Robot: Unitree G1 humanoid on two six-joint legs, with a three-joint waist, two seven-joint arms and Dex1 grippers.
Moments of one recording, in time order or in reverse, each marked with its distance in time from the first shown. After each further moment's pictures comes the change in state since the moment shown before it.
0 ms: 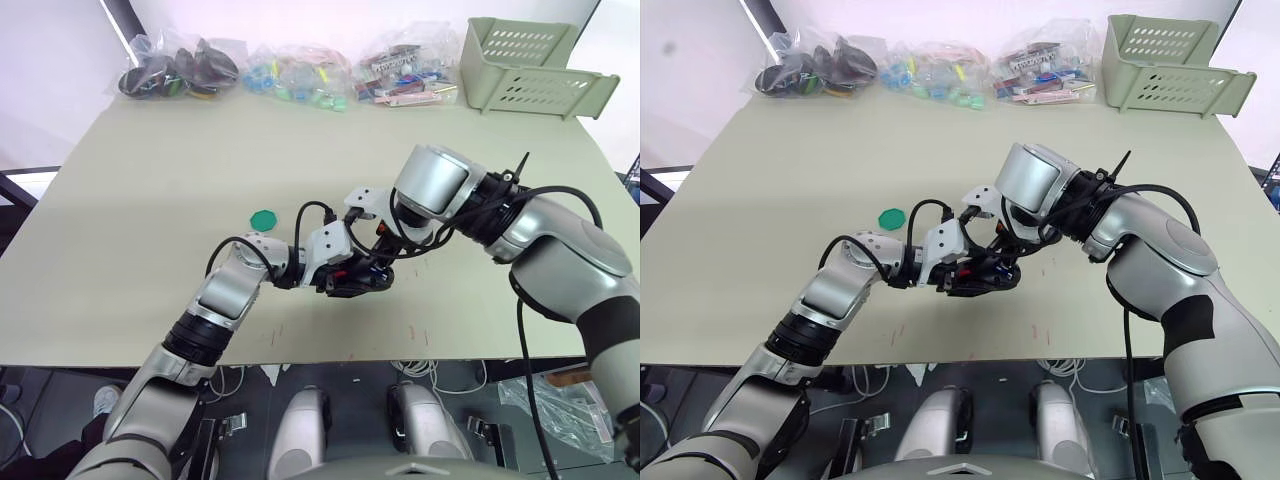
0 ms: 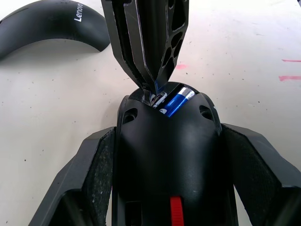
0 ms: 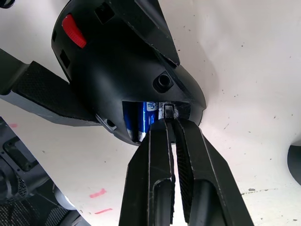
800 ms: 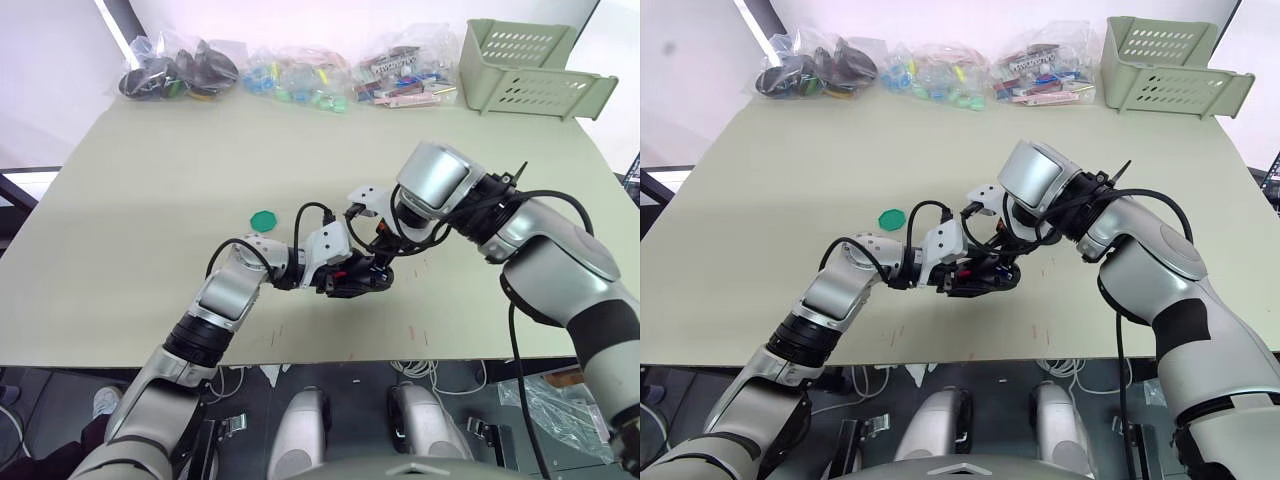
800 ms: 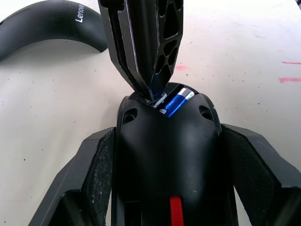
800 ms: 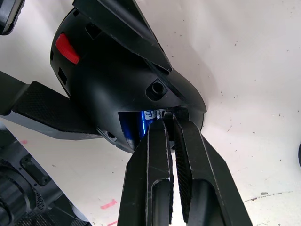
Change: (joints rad) left arm 0.010 -0.008 0.009 0.009 0.000 -0.008 0.002; right arm 0.029 0.030 -0.088 0.069 0.003 0.022 -0.035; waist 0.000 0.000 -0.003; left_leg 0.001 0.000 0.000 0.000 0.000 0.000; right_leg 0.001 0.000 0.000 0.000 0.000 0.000
